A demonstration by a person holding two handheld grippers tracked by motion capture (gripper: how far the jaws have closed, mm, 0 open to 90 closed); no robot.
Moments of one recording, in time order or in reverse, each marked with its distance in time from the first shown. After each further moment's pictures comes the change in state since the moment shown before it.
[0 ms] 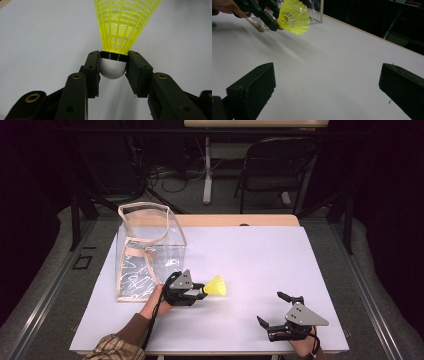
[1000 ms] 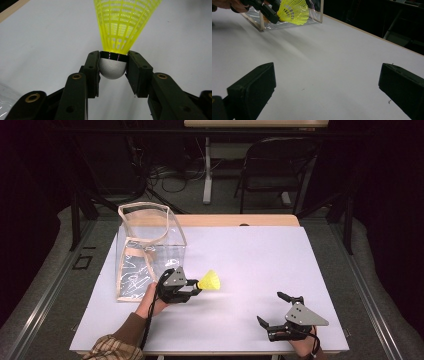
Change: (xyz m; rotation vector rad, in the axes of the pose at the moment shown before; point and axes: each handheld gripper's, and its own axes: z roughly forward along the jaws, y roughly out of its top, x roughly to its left) left arm 0.006 -0.002 -0.016 -0.008 0.072 -0.039; right arm 0.000 0.000 0.000 0.000 0.001 -0.001
